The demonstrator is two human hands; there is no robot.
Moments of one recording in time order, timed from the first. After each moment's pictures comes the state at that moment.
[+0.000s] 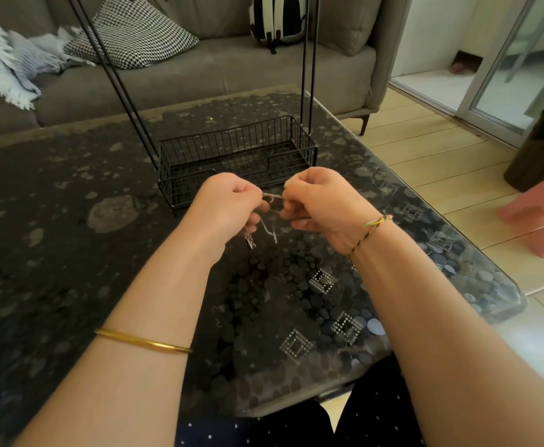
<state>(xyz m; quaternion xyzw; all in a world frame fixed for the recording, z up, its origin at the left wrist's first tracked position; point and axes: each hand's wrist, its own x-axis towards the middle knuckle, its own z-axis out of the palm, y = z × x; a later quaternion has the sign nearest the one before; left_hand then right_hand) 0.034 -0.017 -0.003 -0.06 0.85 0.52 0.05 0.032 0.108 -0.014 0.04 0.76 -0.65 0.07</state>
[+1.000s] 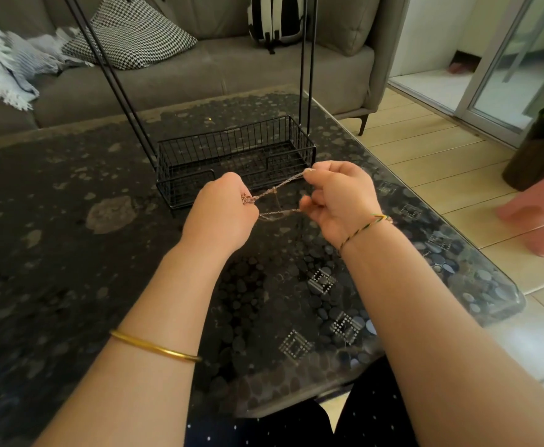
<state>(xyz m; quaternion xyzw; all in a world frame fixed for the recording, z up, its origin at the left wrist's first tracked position) 0.030 -0.019 -0.012 0.01 0.96 0.28 -0.04 0.026 0.112 -0.018 0.19 0.55 -0.81 -0.05</state>
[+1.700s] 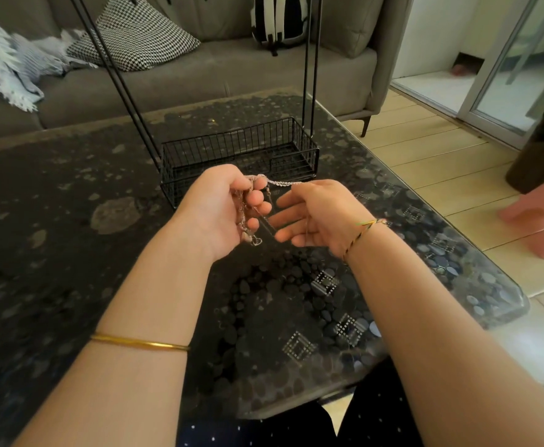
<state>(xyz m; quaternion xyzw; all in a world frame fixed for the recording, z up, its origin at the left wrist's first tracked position) 0.034 -0.026 0.005 -0.11 0.65 0.73 0.17 0.035 0.105 -0.010 0.13 0.71 -0.68 0.15</state>
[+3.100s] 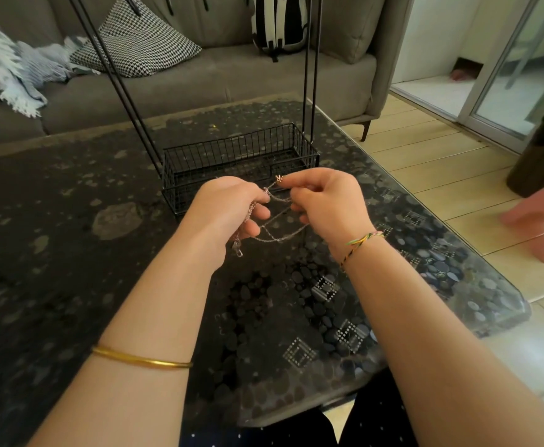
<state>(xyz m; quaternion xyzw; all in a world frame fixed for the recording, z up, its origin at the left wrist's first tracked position) 0.033 -0.015 0.011 -0.14 0.81 0.56 0.07 0.031 0.107 -0.021 0.04 0.80 -0.59 -0.10</state>
